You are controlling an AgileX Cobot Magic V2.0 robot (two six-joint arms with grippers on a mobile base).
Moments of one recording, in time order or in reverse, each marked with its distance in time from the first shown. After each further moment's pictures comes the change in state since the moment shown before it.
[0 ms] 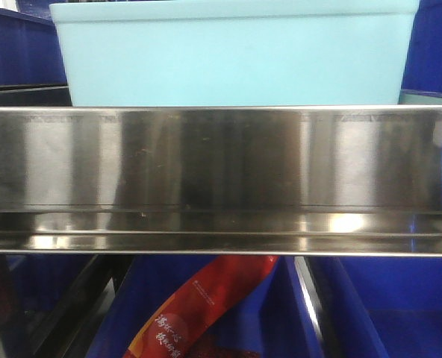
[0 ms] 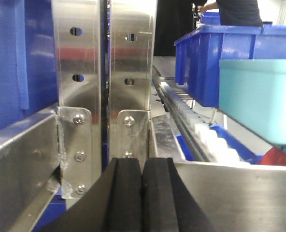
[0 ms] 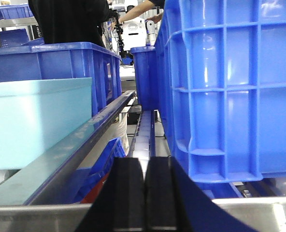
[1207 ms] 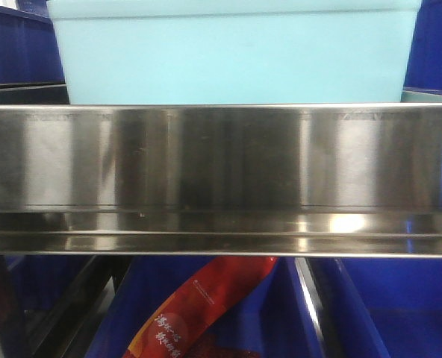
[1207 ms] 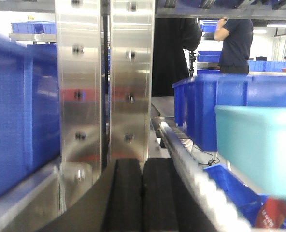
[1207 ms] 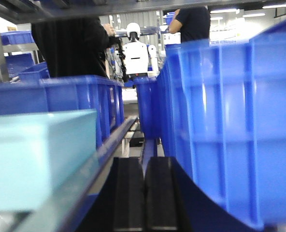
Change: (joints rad) left arm 0.000 -0.002 -0.104 0.011 -0.036 0.000; right arm 0.000 -0.002 -0.154 0.008 0.062 0.000
